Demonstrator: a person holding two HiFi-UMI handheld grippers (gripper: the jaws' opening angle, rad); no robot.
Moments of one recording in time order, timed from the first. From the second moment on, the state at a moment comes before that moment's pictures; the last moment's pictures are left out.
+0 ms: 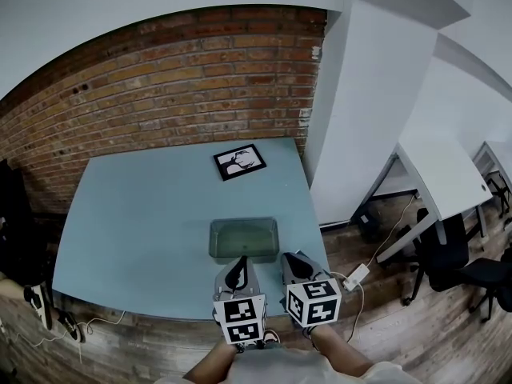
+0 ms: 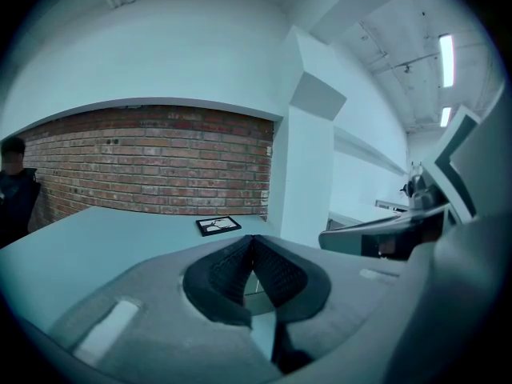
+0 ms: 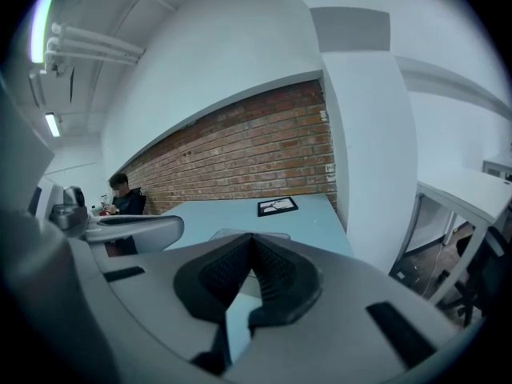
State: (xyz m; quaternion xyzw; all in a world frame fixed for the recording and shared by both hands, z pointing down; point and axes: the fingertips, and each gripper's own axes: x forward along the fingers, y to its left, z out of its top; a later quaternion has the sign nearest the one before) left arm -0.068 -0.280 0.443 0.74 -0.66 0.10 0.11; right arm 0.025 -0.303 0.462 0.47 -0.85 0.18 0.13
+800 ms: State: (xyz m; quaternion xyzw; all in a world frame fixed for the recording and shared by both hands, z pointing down) left arm -0.065 -0.281 0.441 0.74 -0.66 0.10 0.10; right arm 0.025 -0.301 0.459 0.47 -0.86 0.17 0.13
